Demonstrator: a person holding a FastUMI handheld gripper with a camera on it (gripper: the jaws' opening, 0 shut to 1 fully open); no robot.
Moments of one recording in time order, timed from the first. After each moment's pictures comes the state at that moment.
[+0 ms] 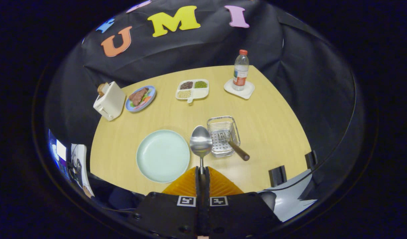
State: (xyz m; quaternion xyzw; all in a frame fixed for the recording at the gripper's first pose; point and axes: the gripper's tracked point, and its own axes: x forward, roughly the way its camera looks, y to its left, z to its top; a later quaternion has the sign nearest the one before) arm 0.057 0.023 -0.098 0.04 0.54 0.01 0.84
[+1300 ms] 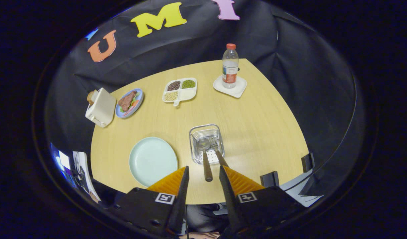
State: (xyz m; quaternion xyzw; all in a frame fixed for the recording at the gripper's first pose) arm 0.088 0.004 -0.093 0.07 0.56 0.00 0.83
